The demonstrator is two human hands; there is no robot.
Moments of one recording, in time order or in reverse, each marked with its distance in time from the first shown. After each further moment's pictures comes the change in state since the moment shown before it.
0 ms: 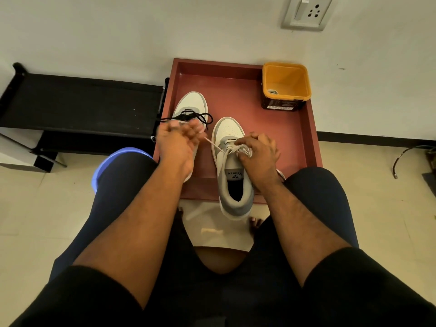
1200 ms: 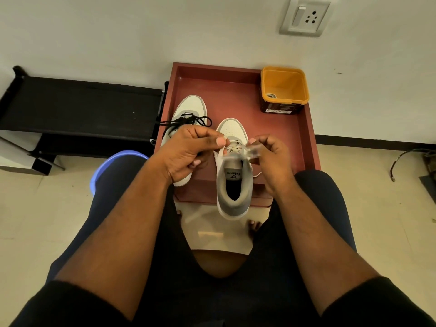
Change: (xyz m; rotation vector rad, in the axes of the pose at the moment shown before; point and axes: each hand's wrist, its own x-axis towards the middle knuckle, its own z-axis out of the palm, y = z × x) left_hand -0.026 0.032 -0.008 0.454 -0.823 -0.122; right_hand -0.009 -0.017 -0.035 0.839 -0.007 0.363
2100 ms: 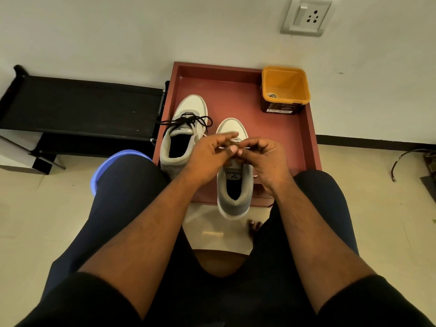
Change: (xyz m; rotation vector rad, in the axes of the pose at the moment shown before) left_hand 0.026 -0.044 0.024 0.416 0.236 0.147; right_hand -0.003 -0.003 0.004 0.100 -0.204 -0.058
